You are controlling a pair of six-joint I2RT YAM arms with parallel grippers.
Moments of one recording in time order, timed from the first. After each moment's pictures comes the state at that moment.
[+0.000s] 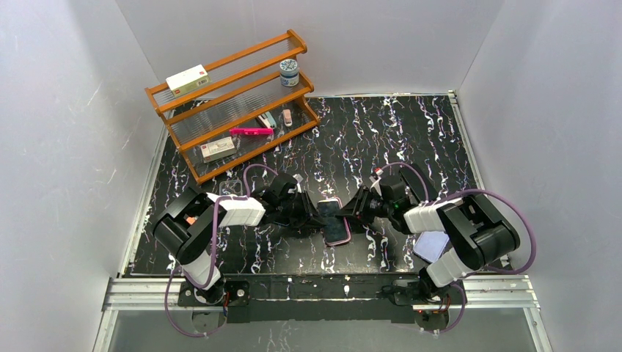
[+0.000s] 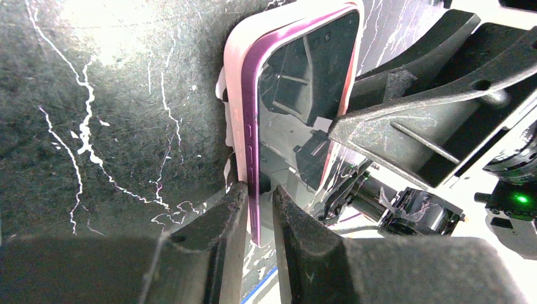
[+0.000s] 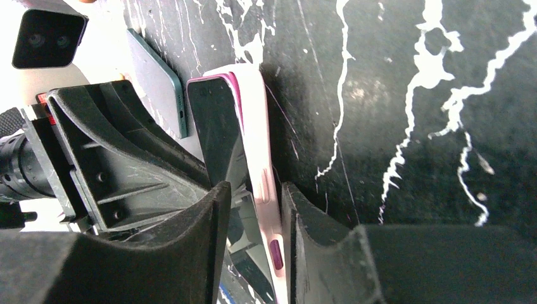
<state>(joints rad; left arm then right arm) -0.72 1.65 0.66 0.18 0.43 -1.09 0.49 1.53 0.40 0.46 -0.52 0.95</state>
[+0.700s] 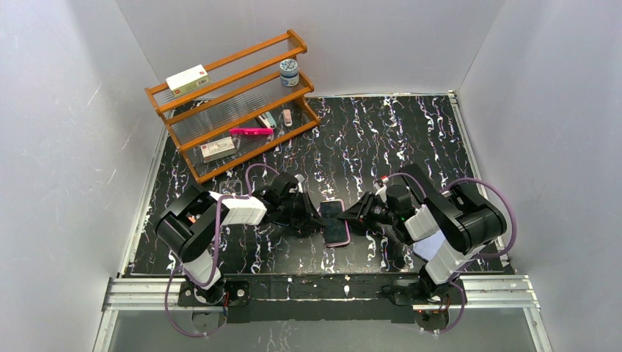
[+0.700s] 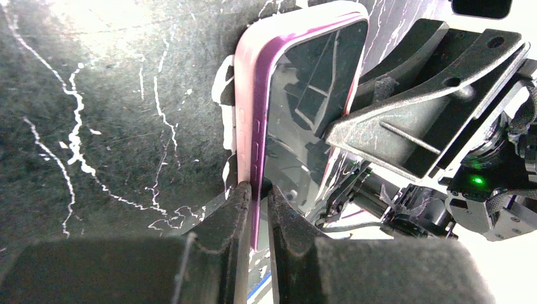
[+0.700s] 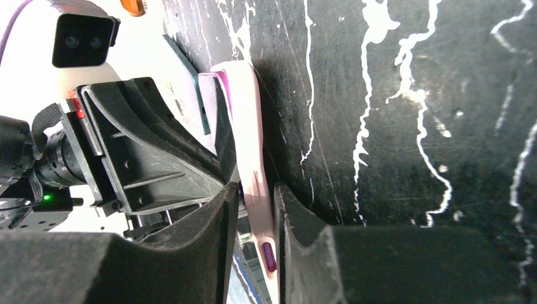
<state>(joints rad) -0.72 1.67 0.67 0.19 0.45 -1.08 0.45 1.65 0.26 0.85 -0.60 1.14</state>
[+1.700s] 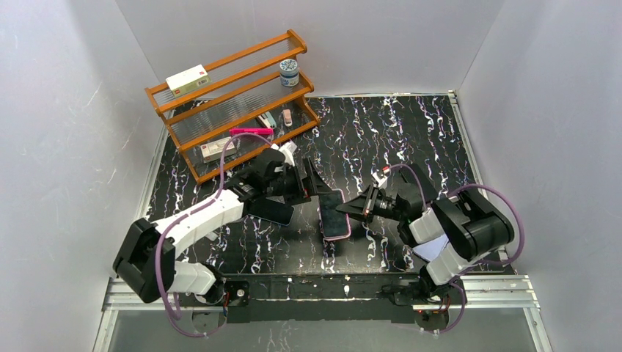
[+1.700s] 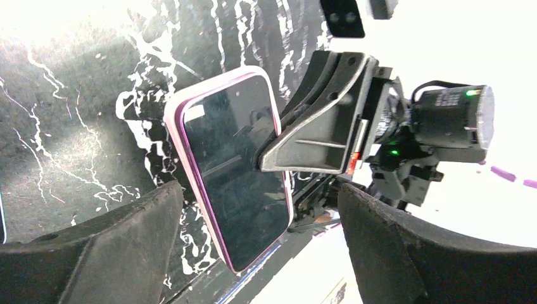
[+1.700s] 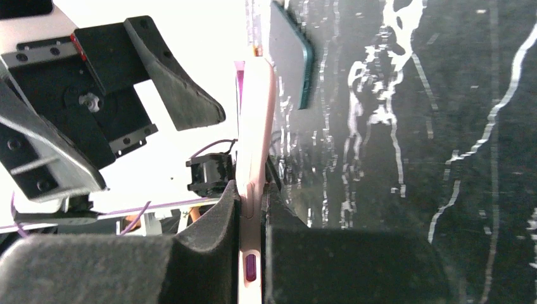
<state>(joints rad) -0.69 1.34 0.85 -0.13 0.33 -0.92 0.41 1.62 0.21 1.20 -0.82 1.33</state>
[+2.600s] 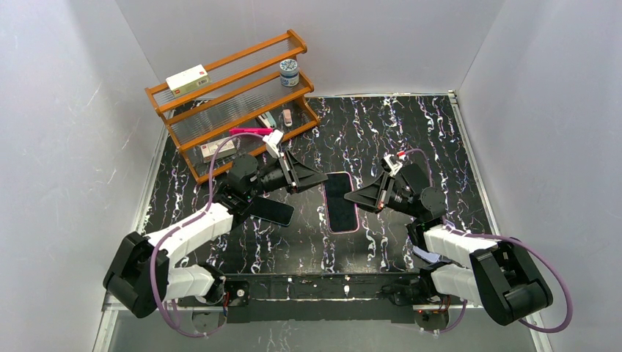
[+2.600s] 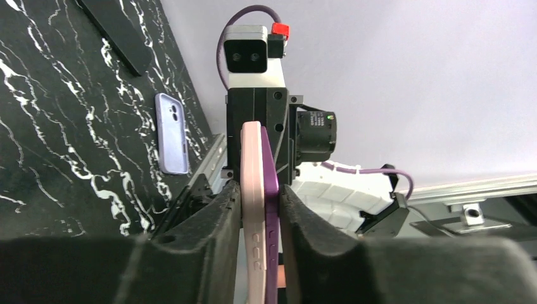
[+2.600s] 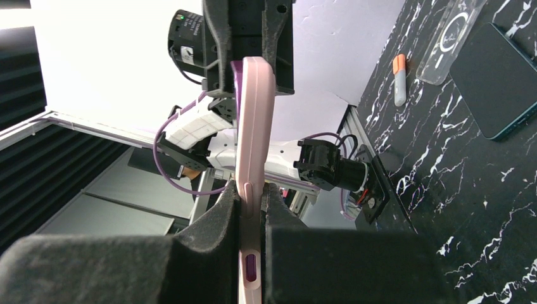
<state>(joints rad) -0.61 1.21 0.66 0.53 0.59 -1.24 0.40 1.16 0.23 1.22 -0.87 1.58</state>
